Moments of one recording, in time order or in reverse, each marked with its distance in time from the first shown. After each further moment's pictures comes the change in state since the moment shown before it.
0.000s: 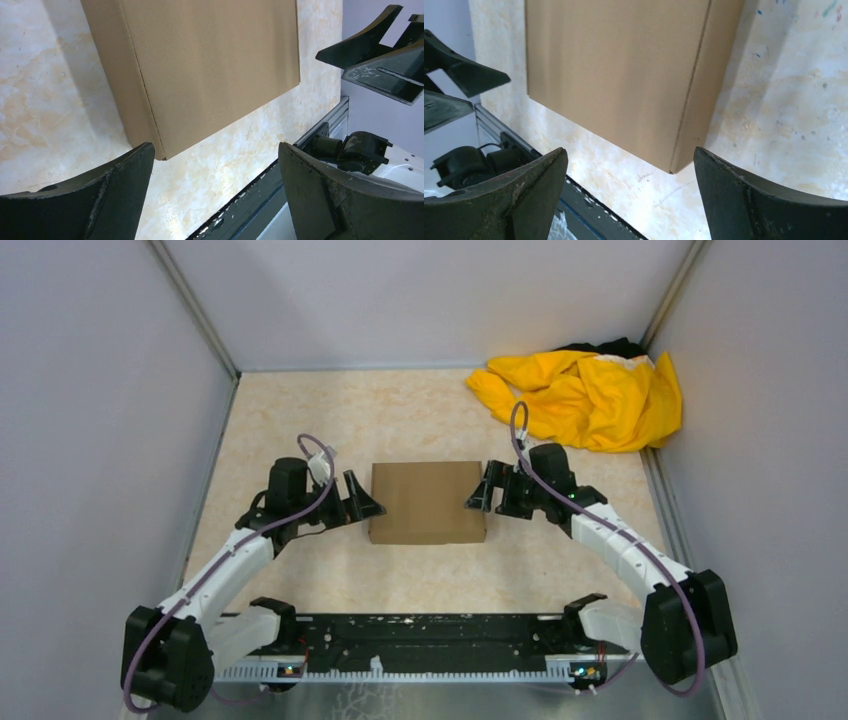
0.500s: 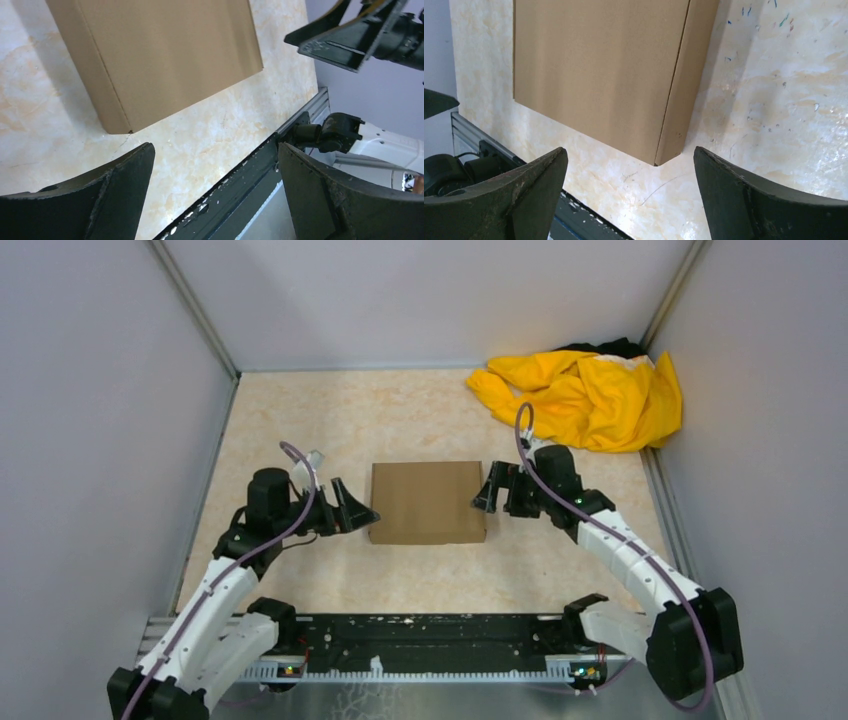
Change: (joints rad) left arm -0.002 -0.235 0.002 -0.134 0.029 -0.004; right arm 0.000 -0.091 -0.023 -0.060 0.087 -0.043
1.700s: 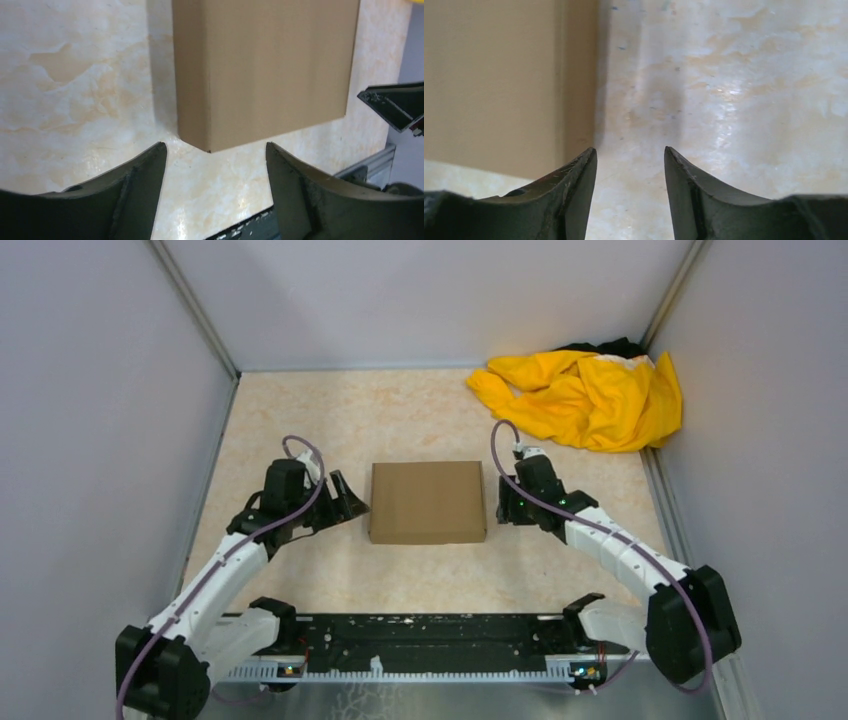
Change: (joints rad) left arm -0.018 0.142 0.058 -0.089 -0.286 -0.008; right arm 0.116 0.069 -0.001 -0.071 0.414 -0.114
